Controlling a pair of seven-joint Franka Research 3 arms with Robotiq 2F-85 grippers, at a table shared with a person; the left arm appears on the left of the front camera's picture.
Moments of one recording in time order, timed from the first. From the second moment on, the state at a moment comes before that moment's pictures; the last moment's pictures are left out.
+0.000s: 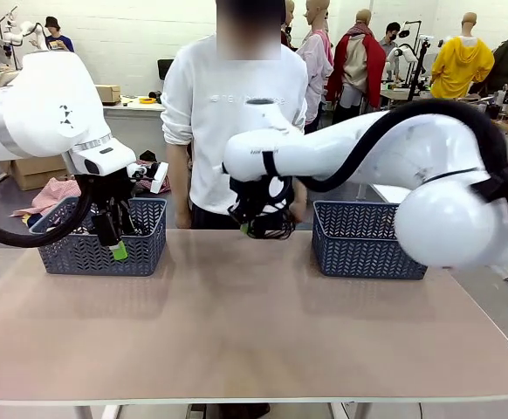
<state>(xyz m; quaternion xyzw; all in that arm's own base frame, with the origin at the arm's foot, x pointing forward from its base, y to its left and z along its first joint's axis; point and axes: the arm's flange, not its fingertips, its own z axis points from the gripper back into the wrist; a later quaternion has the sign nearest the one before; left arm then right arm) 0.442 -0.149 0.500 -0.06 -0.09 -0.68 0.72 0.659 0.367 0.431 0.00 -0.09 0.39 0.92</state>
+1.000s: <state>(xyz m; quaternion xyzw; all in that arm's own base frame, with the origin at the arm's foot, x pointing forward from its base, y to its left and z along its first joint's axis) 0.442 -0.149 0.500 -0.06 -0.09 -0.68 0.72 0.589 0.172 0.511 0.02 -0.05 0.62 0.78</state>
